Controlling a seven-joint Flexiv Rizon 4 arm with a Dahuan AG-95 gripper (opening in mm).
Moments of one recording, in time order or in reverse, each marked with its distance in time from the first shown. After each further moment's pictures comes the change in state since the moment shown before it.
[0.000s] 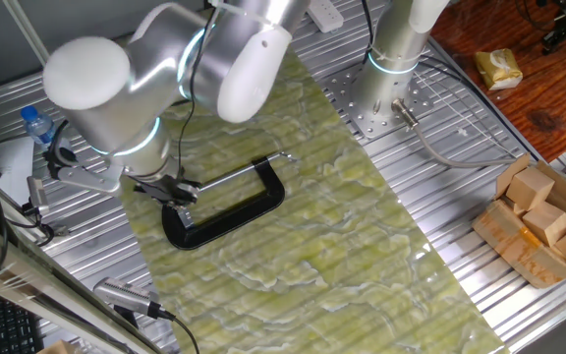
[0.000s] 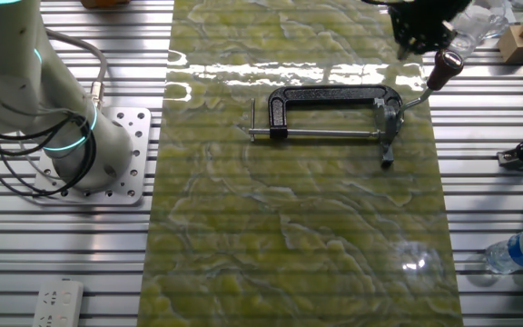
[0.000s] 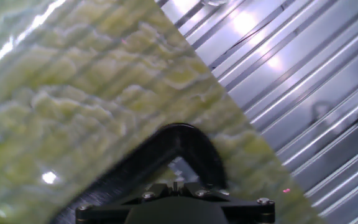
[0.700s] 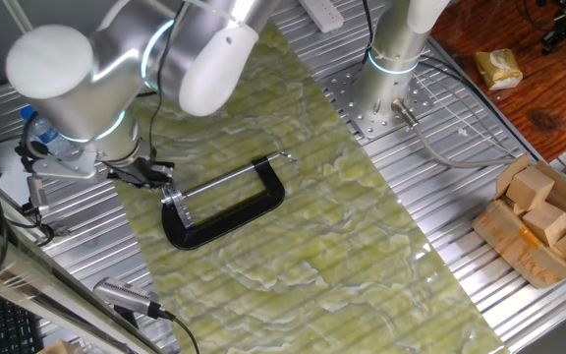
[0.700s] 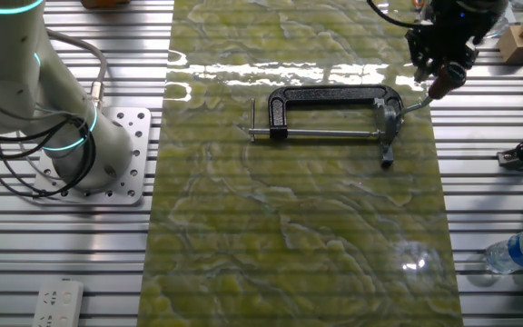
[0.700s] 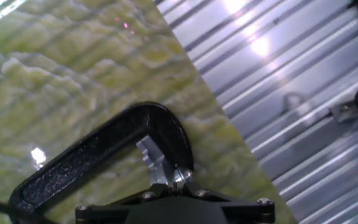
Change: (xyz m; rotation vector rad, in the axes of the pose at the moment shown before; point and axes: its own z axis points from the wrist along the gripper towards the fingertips) arm 0.025 -0.040 0.001 0.000 0.049 -0.037
